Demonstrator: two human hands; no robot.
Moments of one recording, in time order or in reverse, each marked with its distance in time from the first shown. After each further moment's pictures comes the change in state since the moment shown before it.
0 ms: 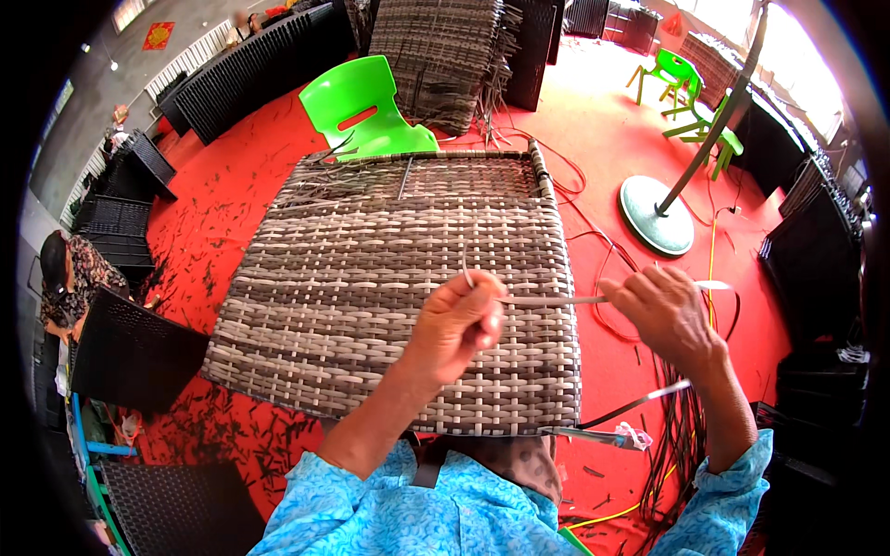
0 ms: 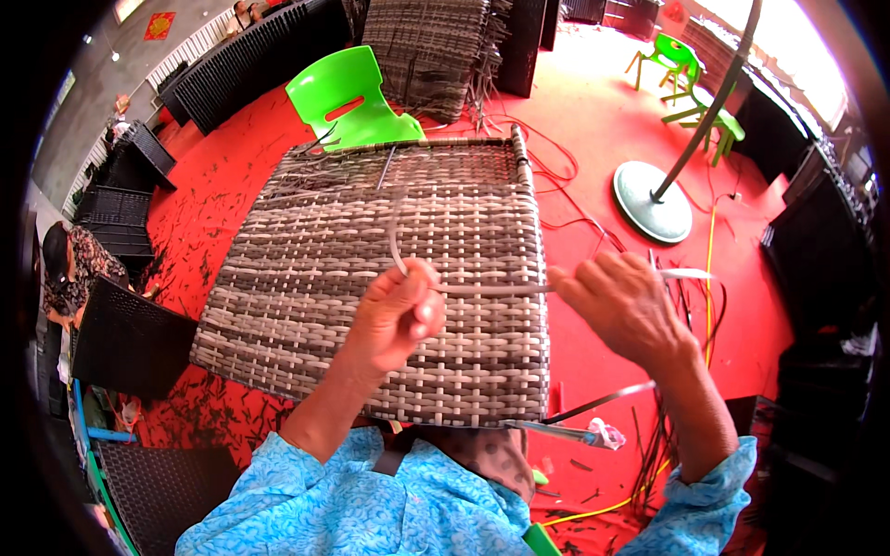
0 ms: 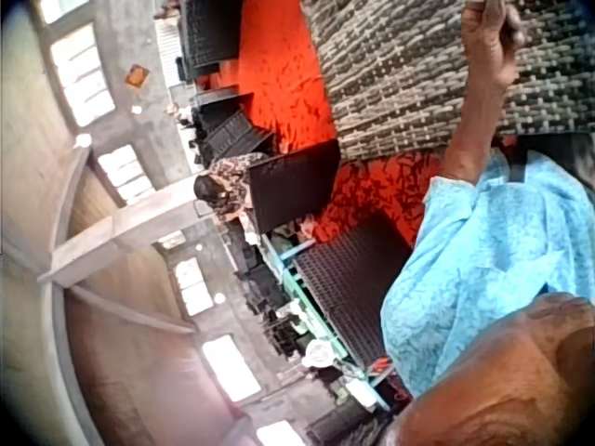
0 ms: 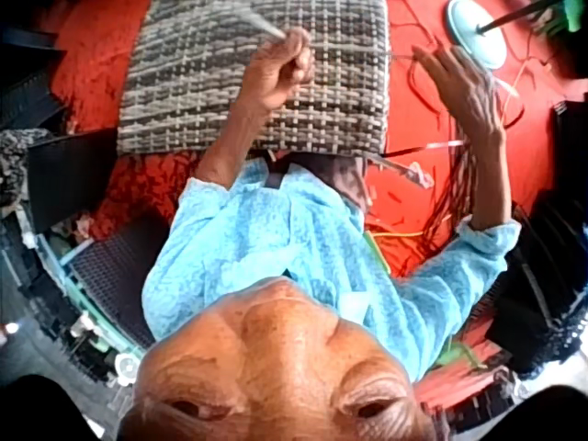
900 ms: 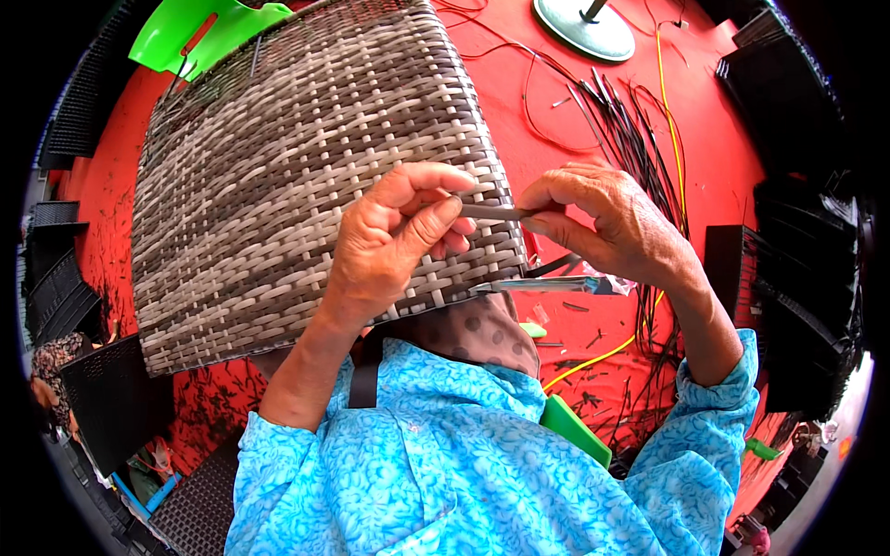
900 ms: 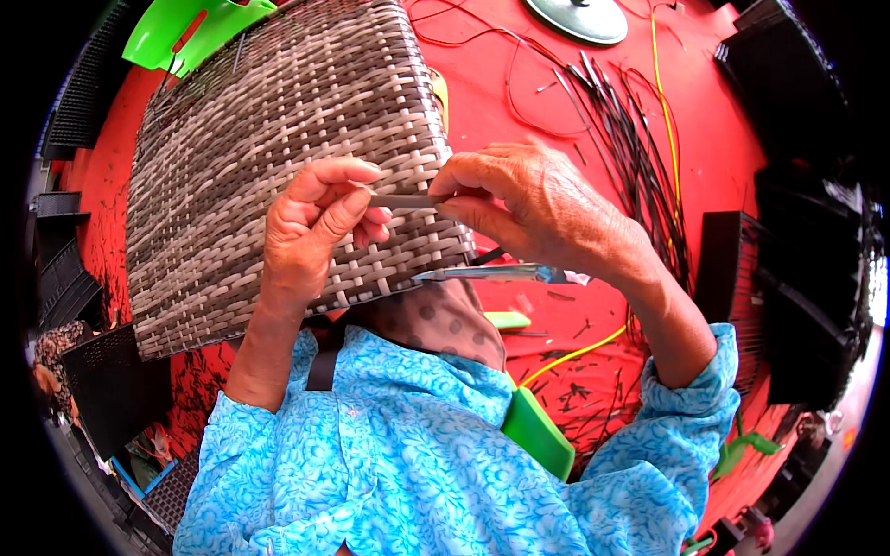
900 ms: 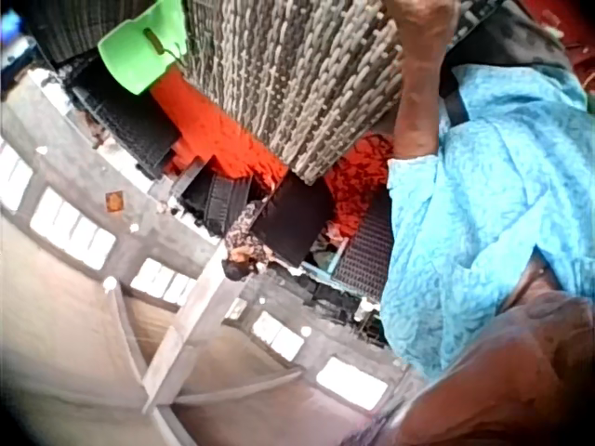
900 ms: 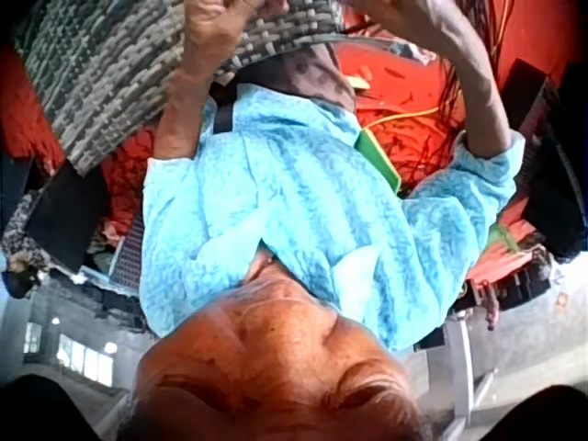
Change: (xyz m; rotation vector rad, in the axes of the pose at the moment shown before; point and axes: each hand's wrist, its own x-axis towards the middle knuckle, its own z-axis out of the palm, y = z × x) left_hand -0.021 -0.065 0.031 0.670 0.016 -0.172; right_hand -0.073 -0.058 0.031 1.035 -0.079 0.388
